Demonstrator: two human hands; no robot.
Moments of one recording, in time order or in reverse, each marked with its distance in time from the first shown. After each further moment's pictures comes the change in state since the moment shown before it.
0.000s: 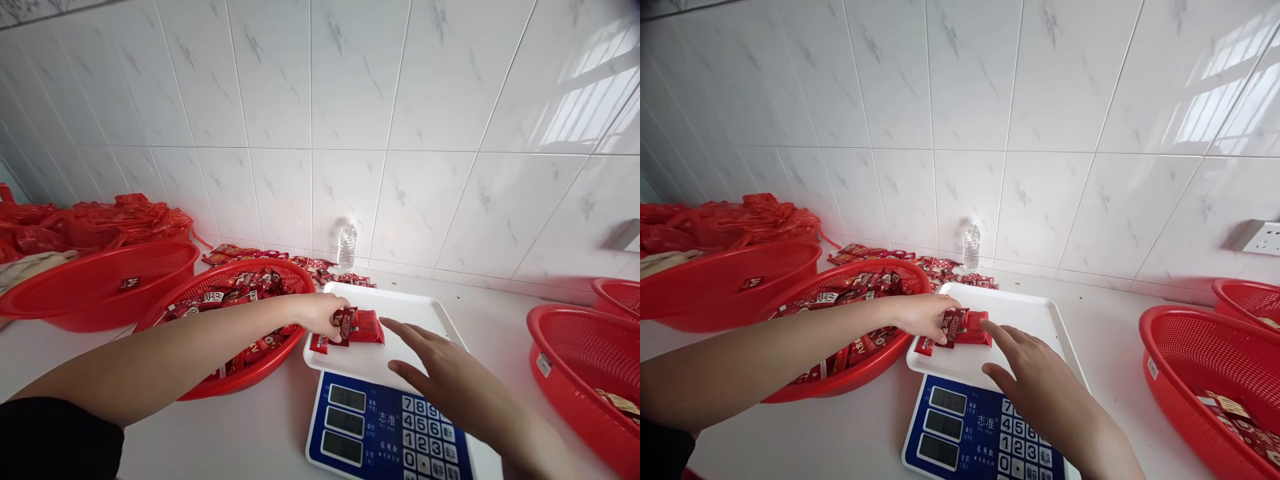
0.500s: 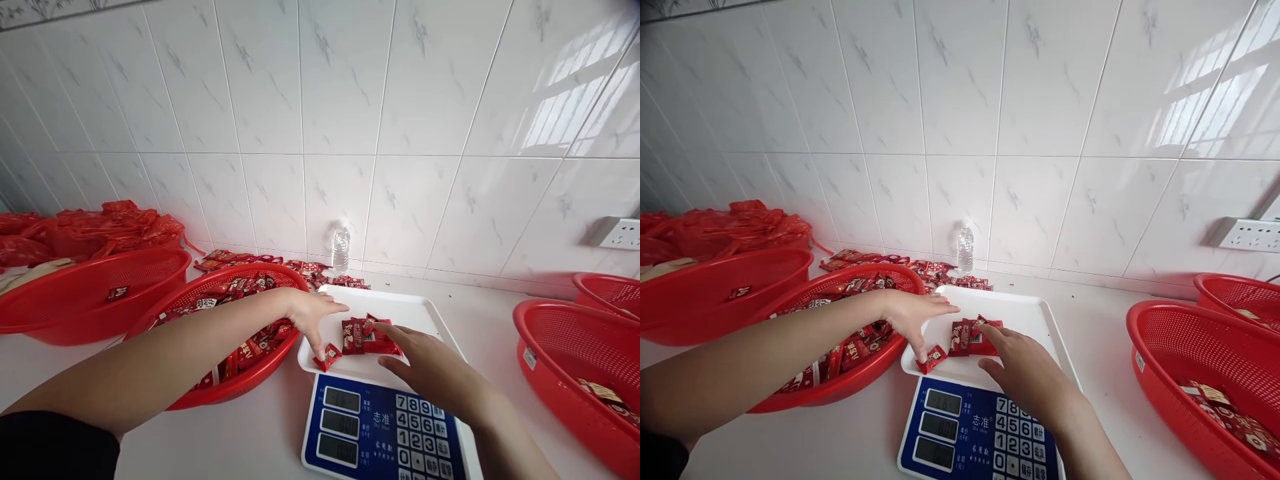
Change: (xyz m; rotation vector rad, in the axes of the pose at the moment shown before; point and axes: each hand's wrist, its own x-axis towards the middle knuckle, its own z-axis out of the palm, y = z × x) left_hand -0.003 0.001 -0.017 0.110 -0.138 0.034; right_hand 0.013 0.005 0.005 0.016 -0.068 0.066
